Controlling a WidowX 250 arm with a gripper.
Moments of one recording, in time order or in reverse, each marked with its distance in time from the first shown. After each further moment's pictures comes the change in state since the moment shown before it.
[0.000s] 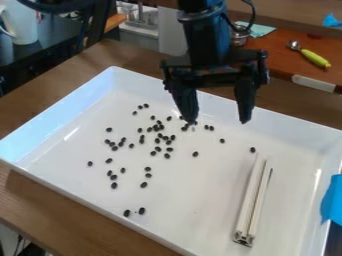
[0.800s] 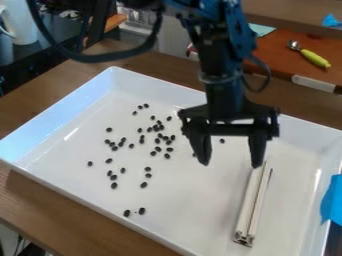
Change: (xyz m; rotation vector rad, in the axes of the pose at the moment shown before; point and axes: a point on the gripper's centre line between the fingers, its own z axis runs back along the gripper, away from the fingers) arm -0.008 -0.006 -0.058 0.027 0.013 0.012
